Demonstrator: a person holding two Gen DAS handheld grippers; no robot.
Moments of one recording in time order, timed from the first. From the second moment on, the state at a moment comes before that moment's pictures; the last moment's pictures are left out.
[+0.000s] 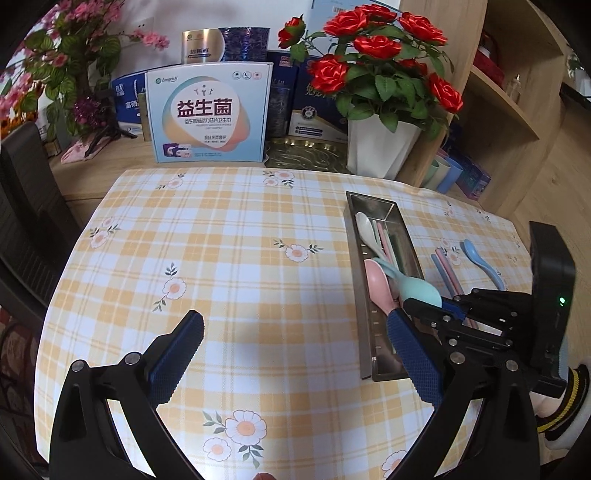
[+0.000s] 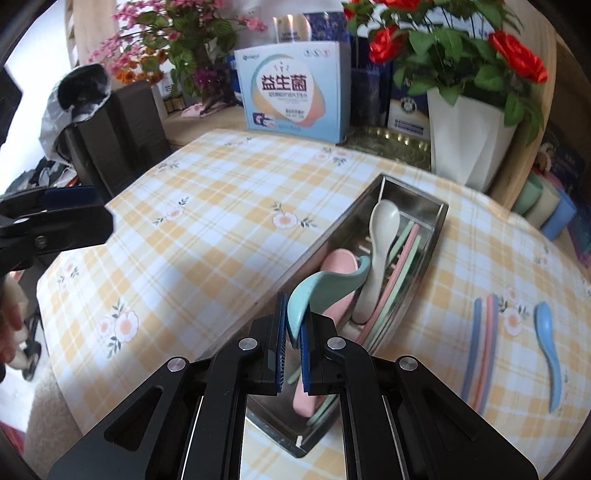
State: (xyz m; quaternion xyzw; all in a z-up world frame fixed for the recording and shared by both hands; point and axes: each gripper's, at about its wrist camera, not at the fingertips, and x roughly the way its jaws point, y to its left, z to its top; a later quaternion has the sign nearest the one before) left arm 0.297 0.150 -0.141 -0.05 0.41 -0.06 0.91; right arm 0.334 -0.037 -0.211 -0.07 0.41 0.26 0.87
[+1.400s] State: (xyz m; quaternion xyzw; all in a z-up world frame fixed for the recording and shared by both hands) left arm 0.306 0.049 -0.110 0.01 0.40 -0.09 0.91; right arm 0.292 -0.211 -0.165 0.06 0.32 0.14 0.93
